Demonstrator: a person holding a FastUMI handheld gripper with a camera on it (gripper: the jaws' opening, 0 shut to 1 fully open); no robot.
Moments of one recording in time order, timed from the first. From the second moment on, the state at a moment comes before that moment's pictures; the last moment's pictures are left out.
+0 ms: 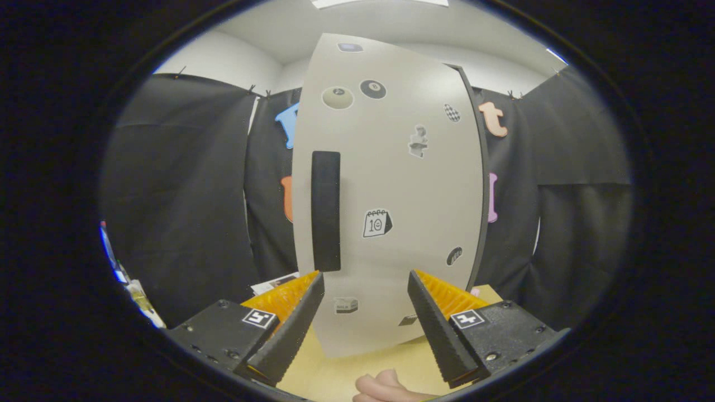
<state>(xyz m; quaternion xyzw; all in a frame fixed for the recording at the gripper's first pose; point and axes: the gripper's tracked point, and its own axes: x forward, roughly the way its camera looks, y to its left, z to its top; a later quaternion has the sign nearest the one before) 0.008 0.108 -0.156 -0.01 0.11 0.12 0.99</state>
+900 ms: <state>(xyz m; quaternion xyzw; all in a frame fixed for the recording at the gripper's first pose) 0.004 0.126 -0.140 0.02 0.01 0.08 1.00</state>
